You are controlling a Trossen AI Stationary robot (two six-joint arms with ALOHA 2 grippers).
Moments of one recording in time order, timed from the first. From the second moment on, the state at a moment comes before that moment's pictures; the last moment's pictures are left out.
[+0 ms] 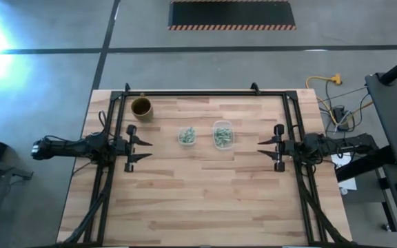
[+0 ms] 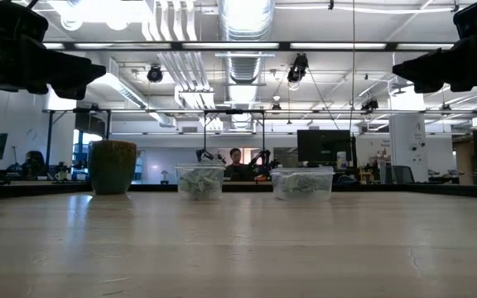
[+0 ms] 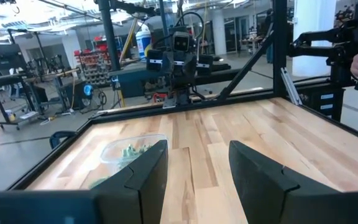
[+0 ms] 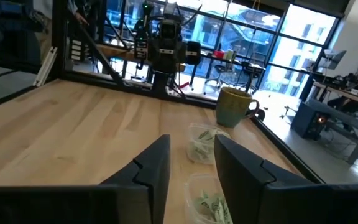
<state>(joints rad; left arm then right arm) -0.05 0.04 0.00 0.02 -0.03 0.14 0.14 0.02 0.03 -0.01 0.18 -0.19</state>
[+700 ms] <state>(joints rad) -0.05 0.05 0.00 0.05 -0.03 0.14 0.14 0.02 0.03 -0.01 0.18 -0.18</state>
